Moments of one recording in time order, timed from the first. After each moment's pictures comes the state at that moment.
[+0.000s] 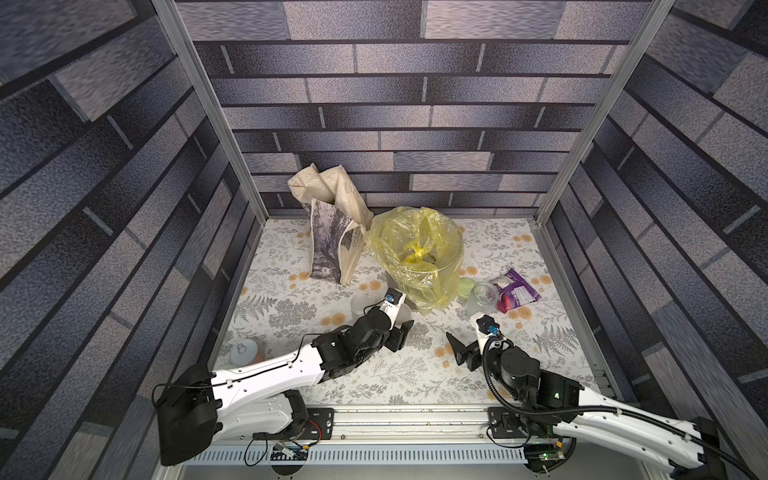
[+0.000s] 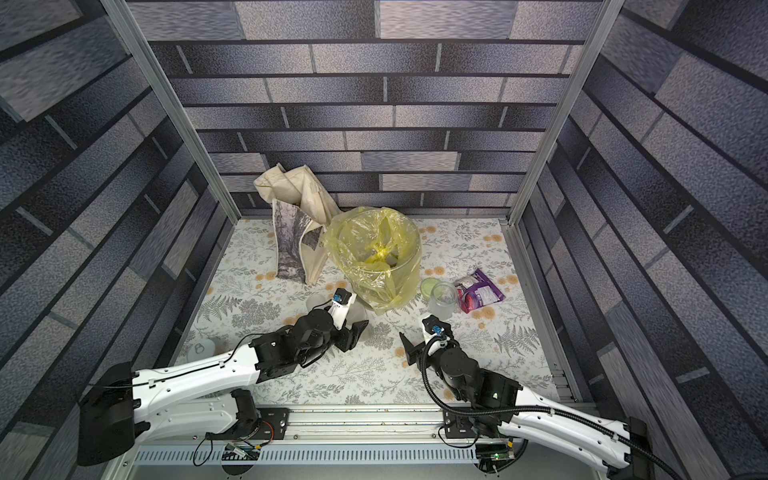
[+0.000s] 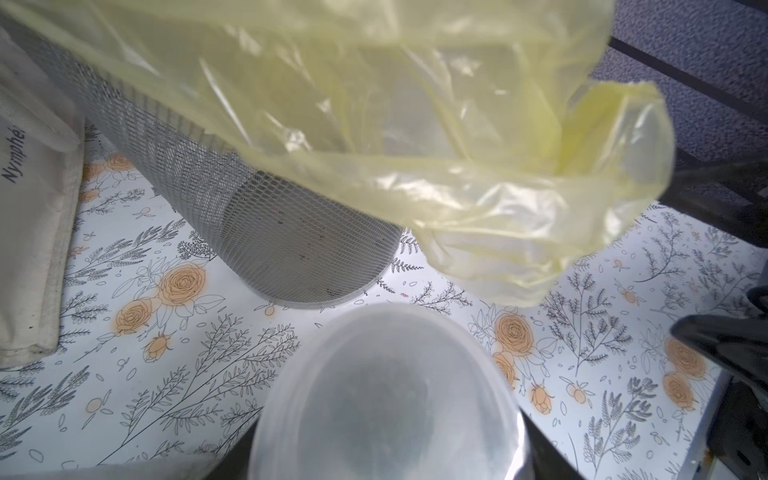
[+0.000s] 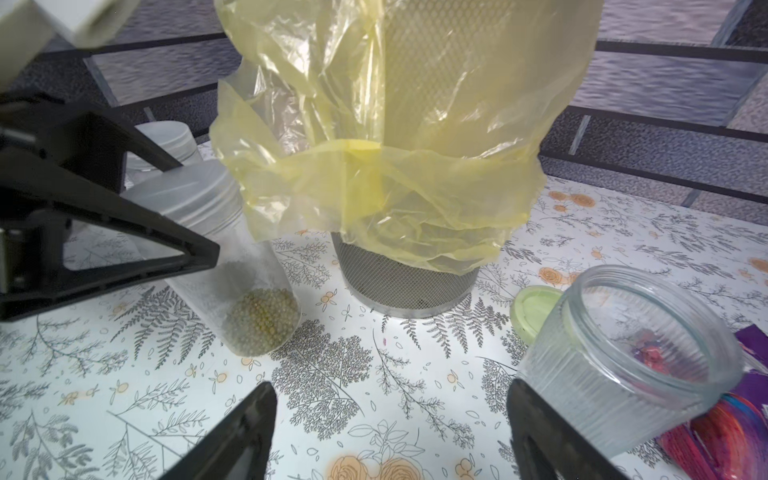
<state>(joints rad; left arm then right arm) -1.04 1.08 0.62 -0.05 -0.25 -0.27 1.15 0.44 0.24 -0.11 0.53 0.15</state>
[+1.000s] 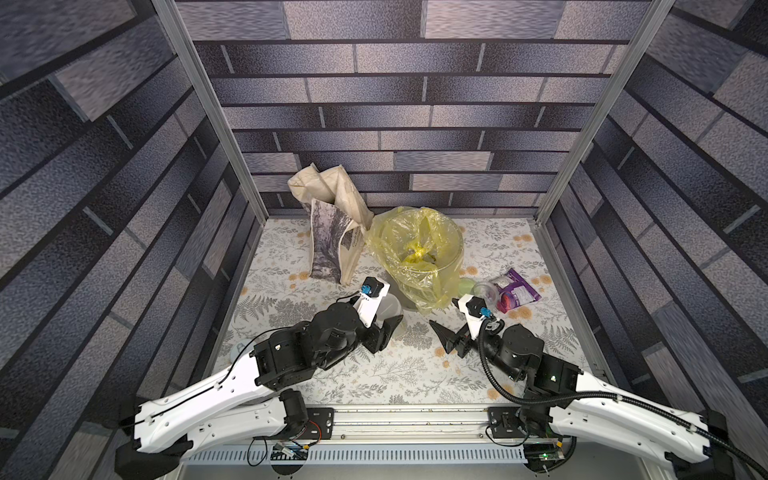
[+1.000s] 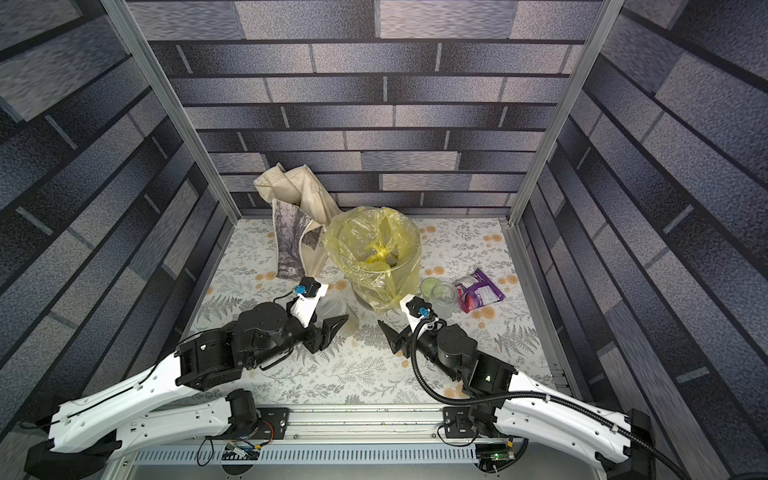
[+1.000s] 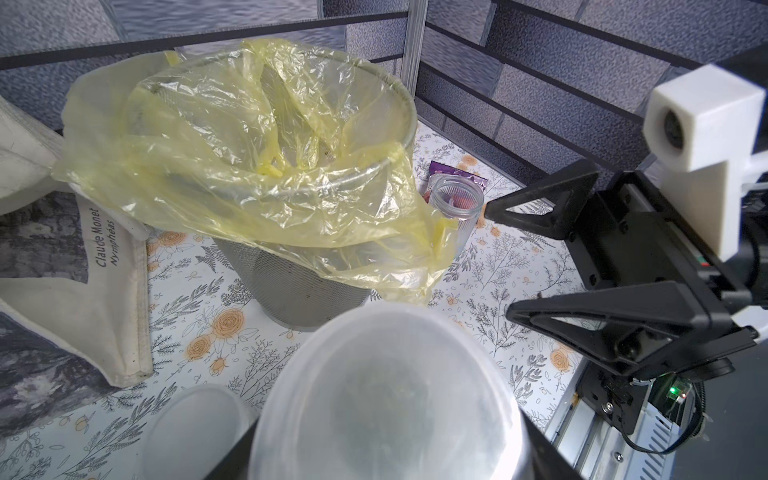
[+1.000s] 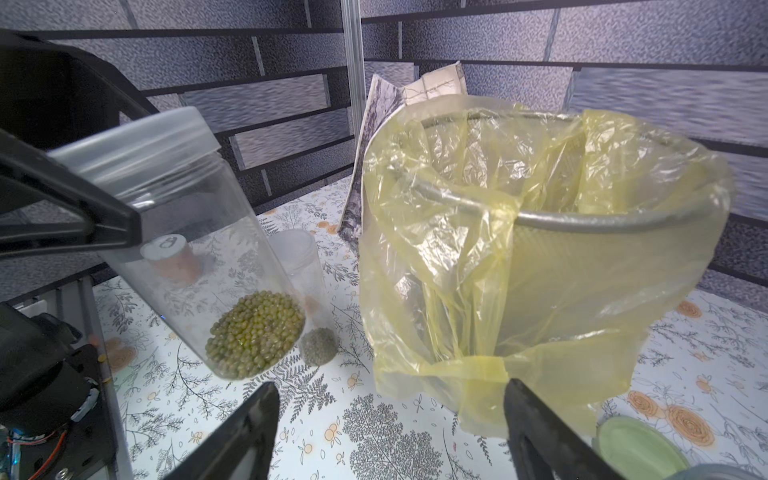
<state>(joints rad) -1.11 0.85 0.96 -0.53 -0.26 -0.22 1.09 0.63 0.49 0.01 0.27 0.06</state>
